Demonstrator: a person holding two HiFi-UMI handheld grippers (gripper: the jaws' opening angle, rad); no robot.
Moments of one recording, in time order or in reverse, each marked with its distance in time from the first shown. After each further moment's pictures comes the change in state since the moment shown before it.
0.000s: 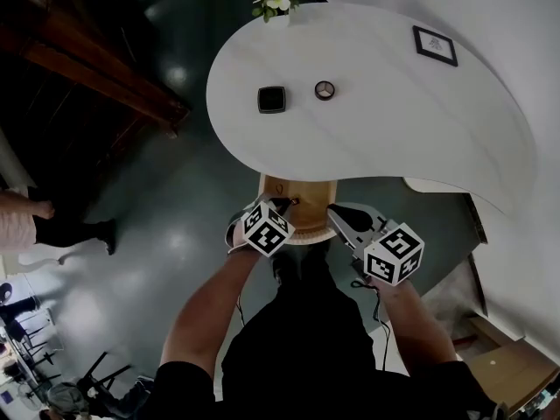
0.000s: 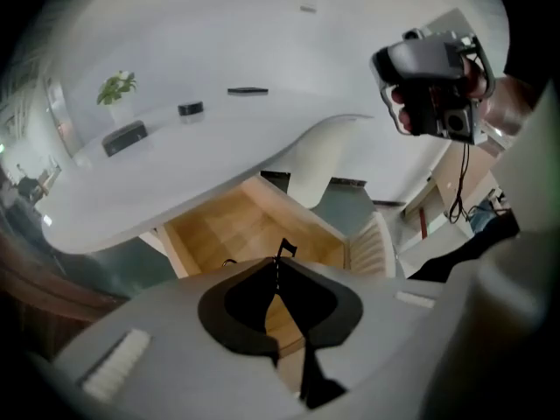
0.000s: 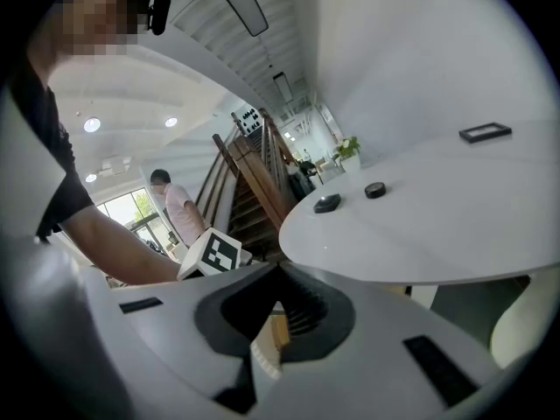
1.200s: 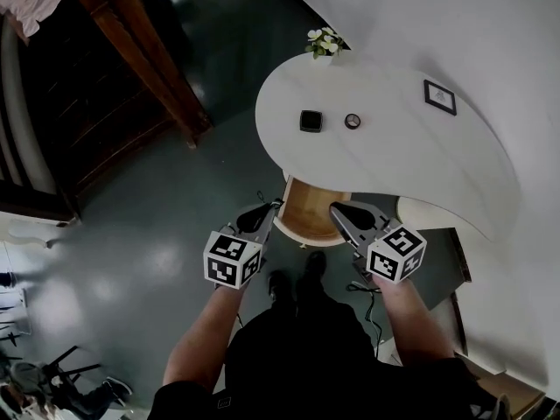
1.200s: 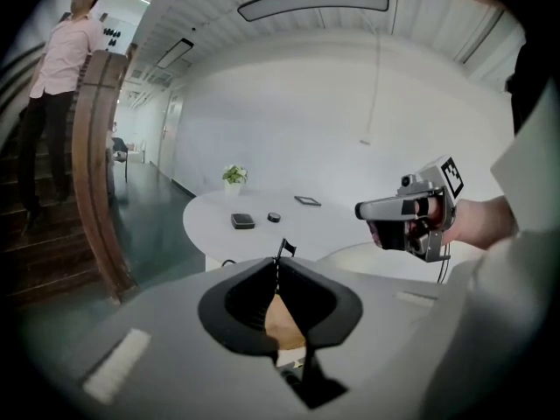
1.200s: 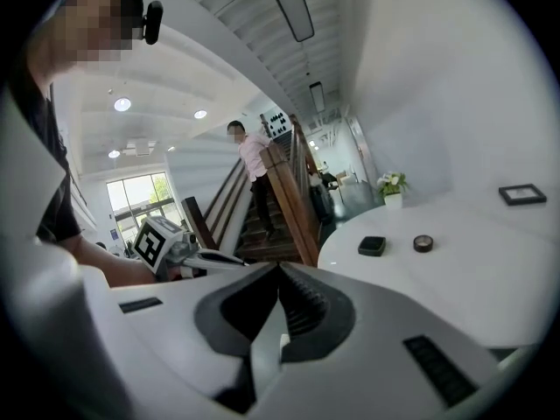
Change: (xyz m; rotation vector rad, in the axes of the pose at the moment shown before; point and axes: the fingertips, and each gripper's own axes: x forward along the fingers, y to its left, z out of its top) left arm -0.241 0.023 0.006 -0.450 -0.620 0.215; right arm 0.008 0.101 0.074 -0.186 -0.039 0.060
